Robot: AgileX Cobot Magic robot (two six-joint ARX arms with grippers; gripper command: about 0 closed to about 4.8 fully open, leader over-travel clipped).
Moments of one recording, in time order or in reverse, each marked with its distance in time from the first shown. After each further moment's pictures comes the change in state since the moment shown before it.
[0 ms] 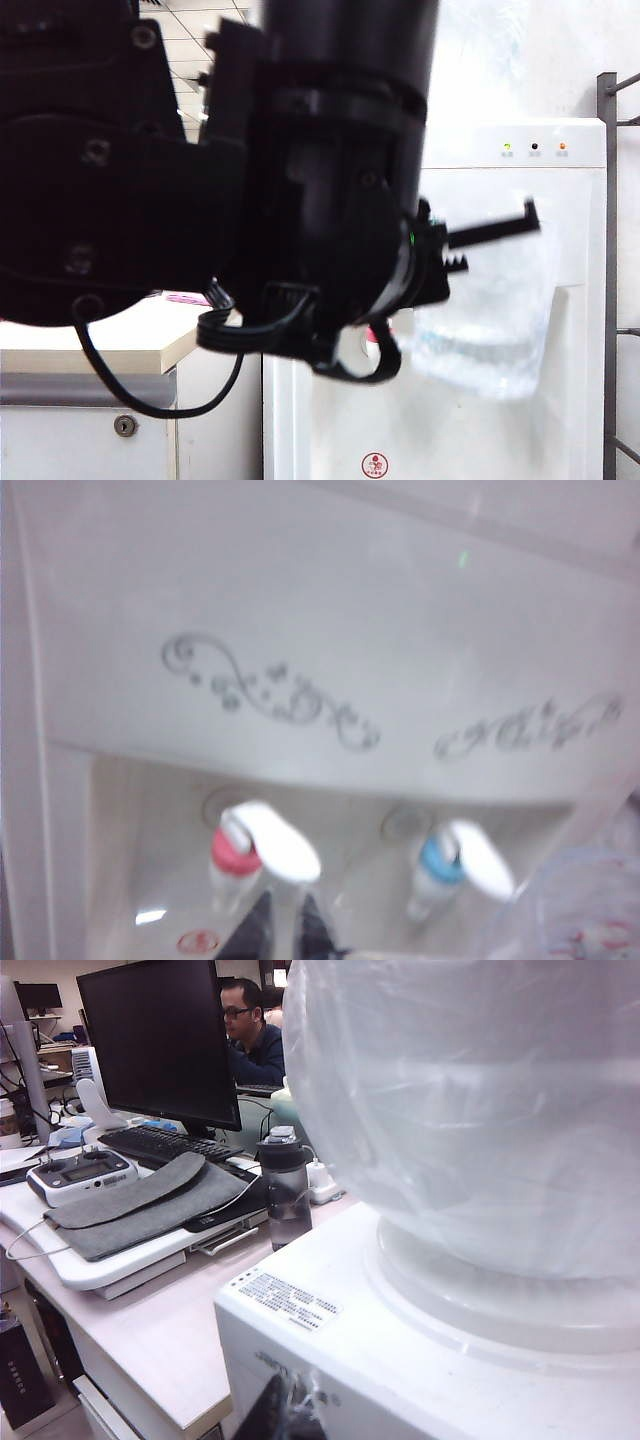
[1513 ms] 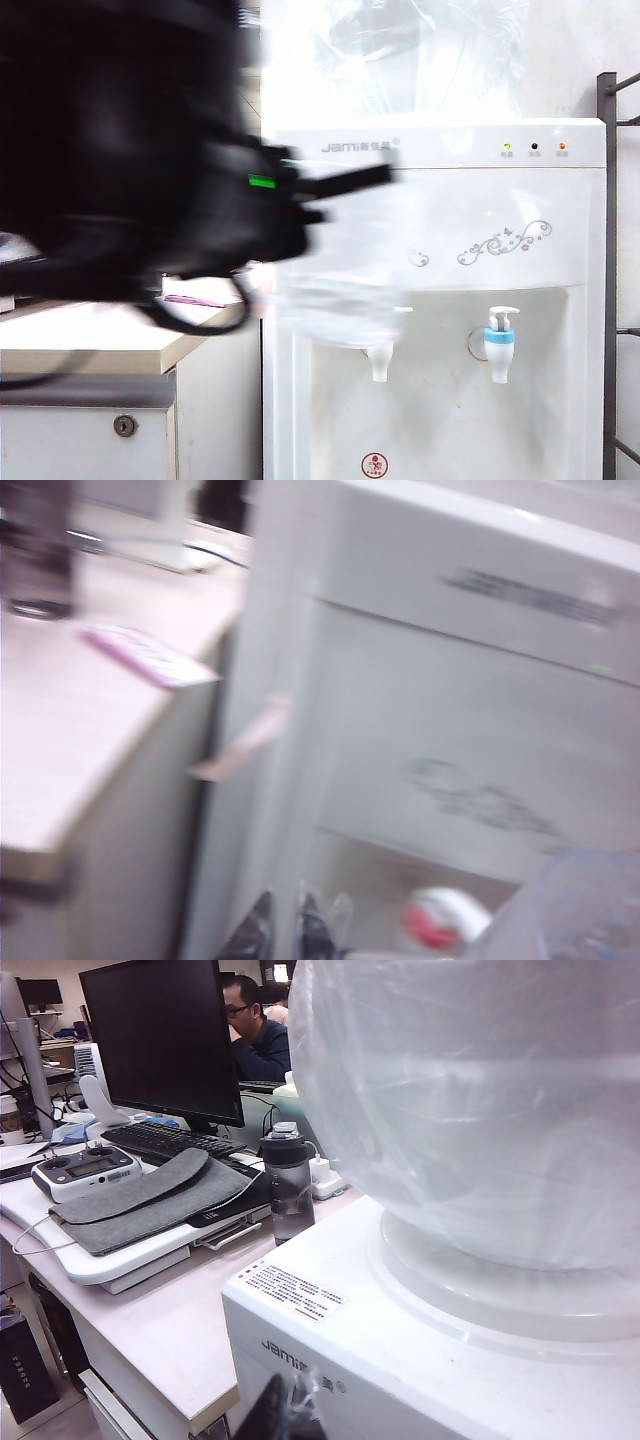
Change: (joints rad) left arm 0.002 -0.179 -0.239 0.148 -0.200 0.089; right arm 0.001 -0.043 0.000 -0.053 0.000 0.000
